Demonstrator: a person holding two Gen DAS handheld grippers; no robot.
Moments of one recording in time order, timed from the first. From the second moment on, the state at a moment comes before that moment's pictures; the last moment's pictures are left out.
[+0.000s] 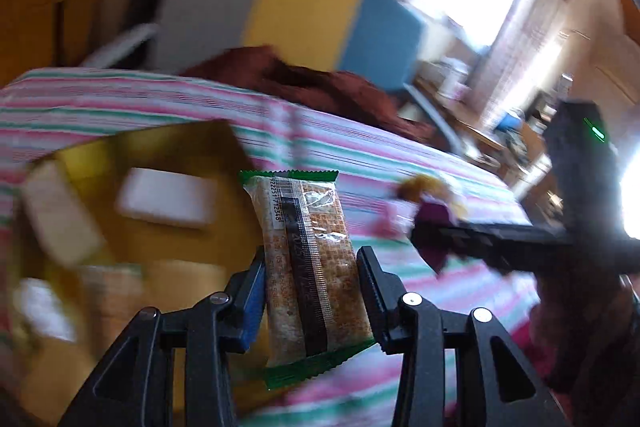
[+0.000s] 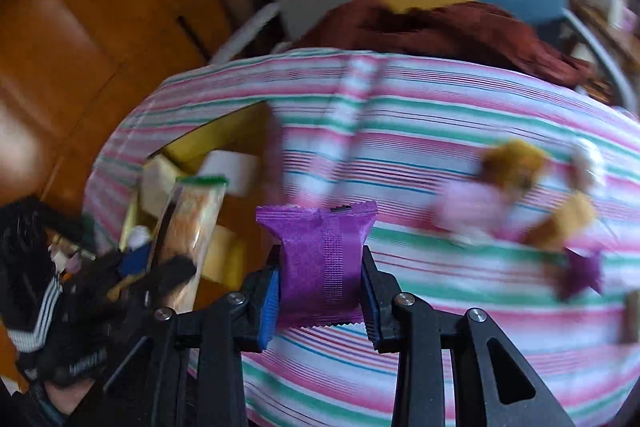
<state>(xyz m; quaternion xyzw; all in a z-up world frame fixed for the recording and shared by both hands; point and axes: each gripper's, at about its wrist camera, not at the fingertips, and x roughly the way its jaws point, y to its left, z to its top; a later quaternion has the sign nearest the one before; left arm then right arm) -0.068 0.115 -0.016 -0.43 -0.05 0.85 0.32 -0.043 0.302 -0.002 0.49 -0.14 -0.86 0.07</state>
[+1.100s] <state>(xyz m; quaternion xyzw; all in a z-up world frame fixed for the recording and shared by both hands) -0.046 -0.015 -0.014 -0.40 -0.05 0.91 0.10 -0.002 0.213 -0.024 0.43 -0.08 -0.90 0.06</state>
